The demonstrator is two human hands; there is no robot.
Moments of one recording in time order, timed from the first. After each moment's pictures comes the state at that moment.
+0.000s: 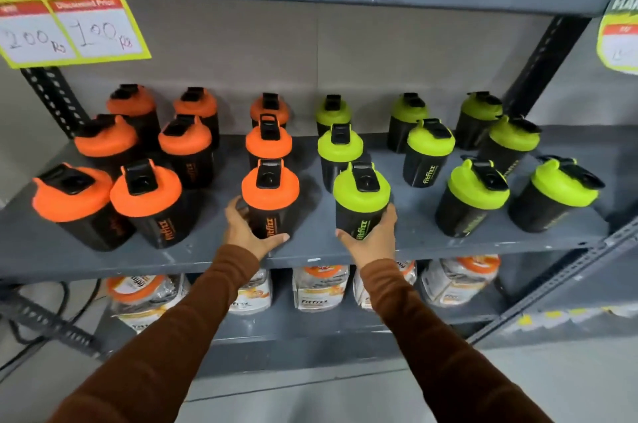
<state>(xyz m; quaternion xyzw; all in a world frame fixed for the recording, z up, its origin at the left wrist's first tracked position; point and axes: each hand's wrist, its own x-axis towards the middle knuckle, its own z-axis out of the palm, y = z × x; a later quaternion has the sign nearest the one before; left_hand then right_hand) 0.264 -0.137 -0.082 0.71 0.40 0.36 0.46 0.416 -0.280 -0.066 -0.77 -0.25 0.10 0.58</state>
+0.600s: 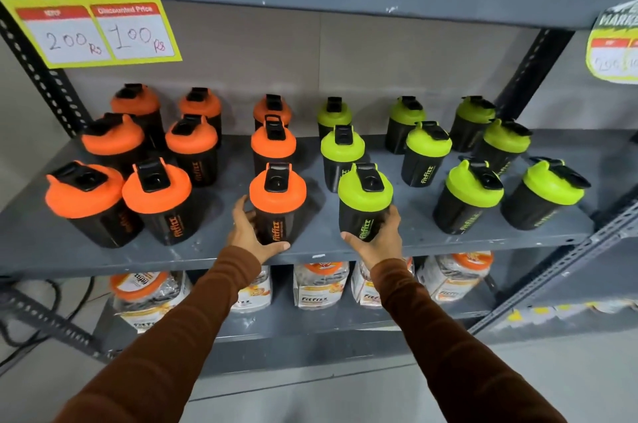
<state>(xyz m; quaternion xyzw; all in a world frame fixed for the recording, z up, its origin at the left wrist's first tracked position) 0.250 -0.135 -0.089 0.71 0.38 0.30 0.51 0.414 -0.292 -0.065 -0.78 -0.26 0.11 0.57</state>
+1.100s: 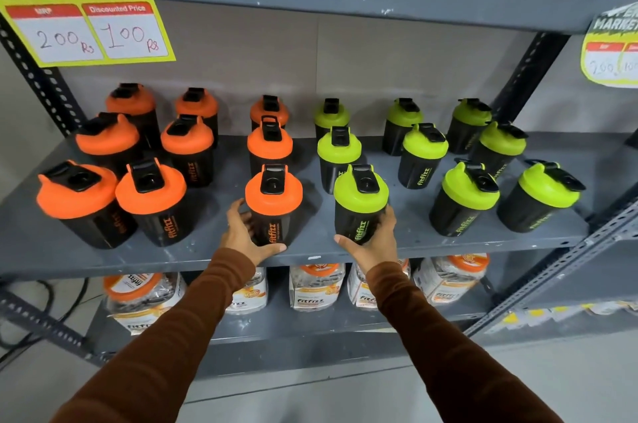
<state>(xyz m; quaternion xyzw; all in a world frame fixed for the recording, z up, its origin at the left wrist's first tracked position) 0.248 -0.135 -0.088 0.71 0.40 0.30 0.50 0.415 -0.292 -0.068 -0.76 -0.27 0.12 0.58</state>
